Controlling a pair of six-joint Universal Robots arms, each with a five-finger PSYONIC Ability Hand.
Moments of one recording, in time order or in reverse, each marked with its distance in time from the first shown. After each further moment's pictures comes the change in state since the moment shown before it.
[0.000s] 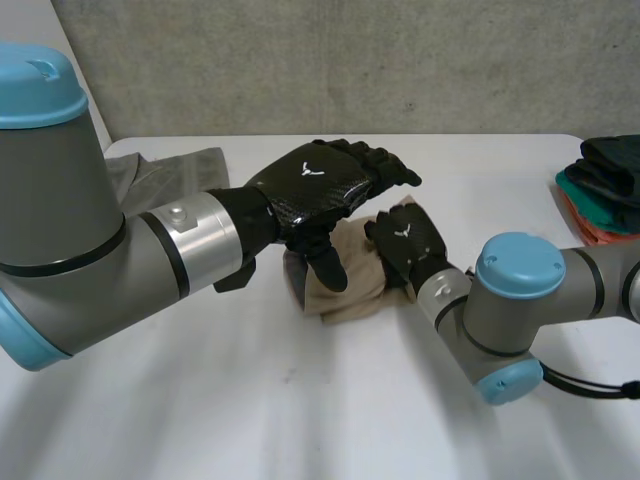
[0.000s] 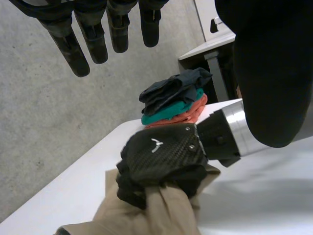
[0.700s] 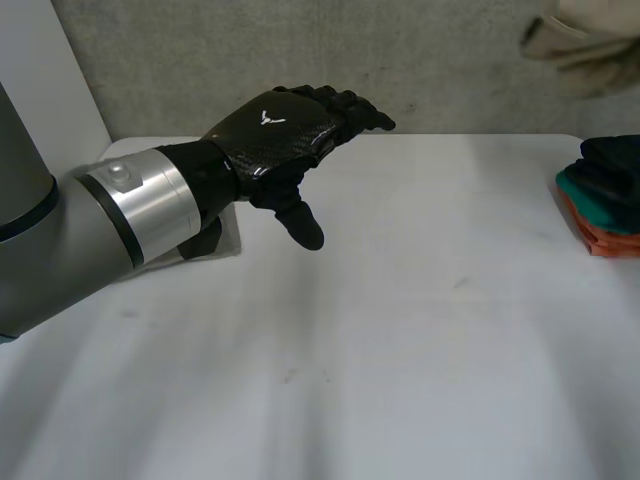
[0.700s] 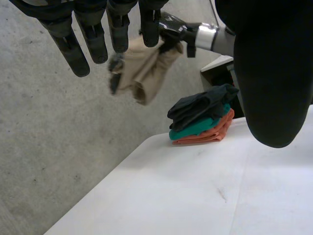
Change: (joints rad) left arm 0.064 0.106 -0.005 0.005 -0.002 -0.041; right arm -0.673 0.110 -0.705 -0.257 -0.359 0.471; left_hand 0.000 0.000 0.000 0.000 0.000; right_hand 0.066 0.000 0.032 0.037 0.075
